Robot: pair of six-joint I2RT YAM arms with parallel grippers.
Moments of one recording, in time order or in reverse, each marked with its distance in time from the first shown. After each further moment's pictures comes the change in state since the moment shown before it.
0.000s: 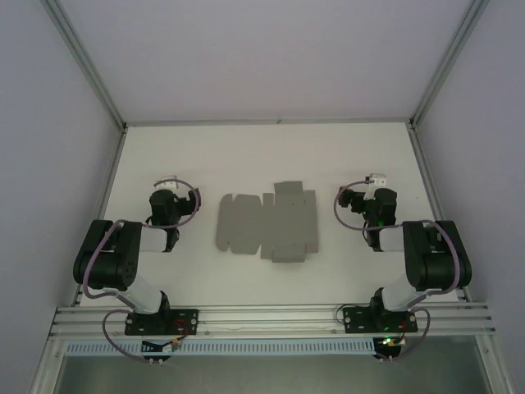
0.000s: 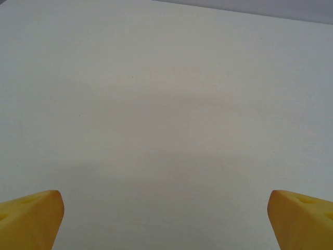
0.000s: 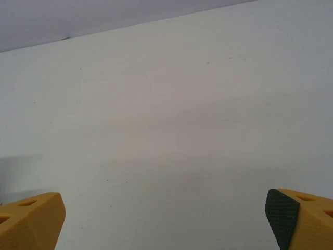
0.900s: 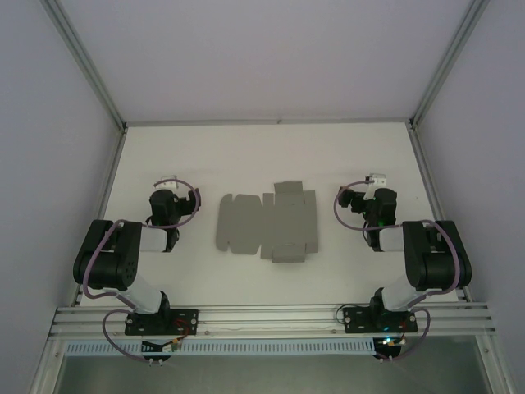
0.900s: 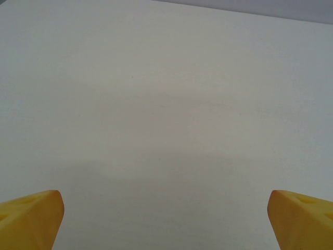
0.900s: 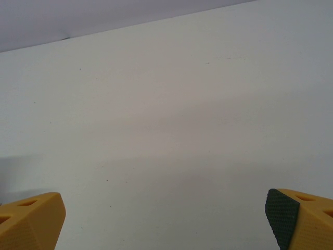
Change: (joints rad) left arm 0.000 0.000 0.000 0.000 0.000 0.000; right arm 0.000 0.000 0.000 0.000 0.000 0.000
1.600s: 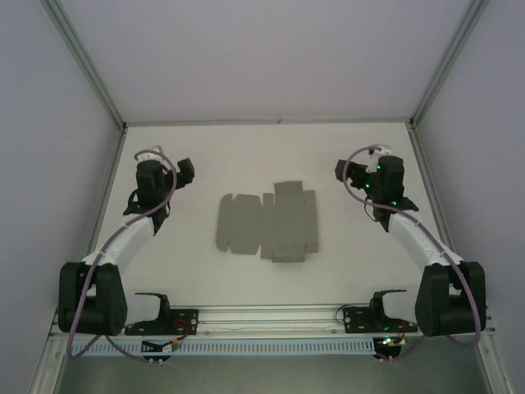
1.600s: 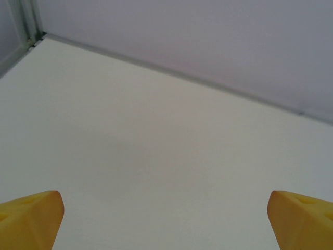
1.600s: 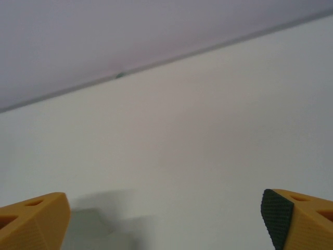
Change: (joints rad) left arm -0.024 -0.332 0.335 -0.637 0.018 -0.199; right arm 0.116 -0.301 0.402 -0.777 -0.038 0.179
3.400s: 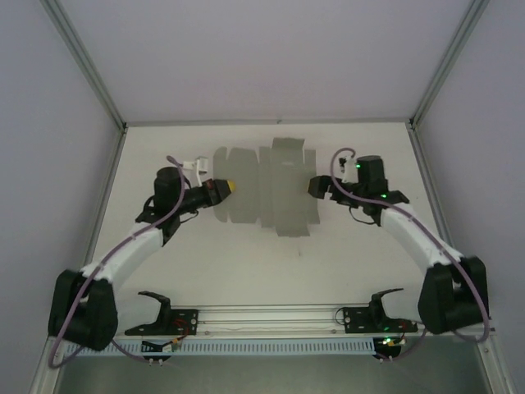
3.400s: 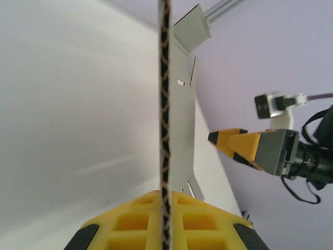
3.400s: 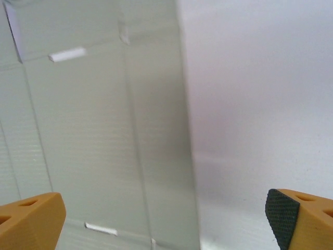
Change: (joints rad) left arm -0.192 -0.089 -0.052 0.055 0.740 -0.367; right arm 0.089 -0.002 0.075 -0.319 -0.337 0.083
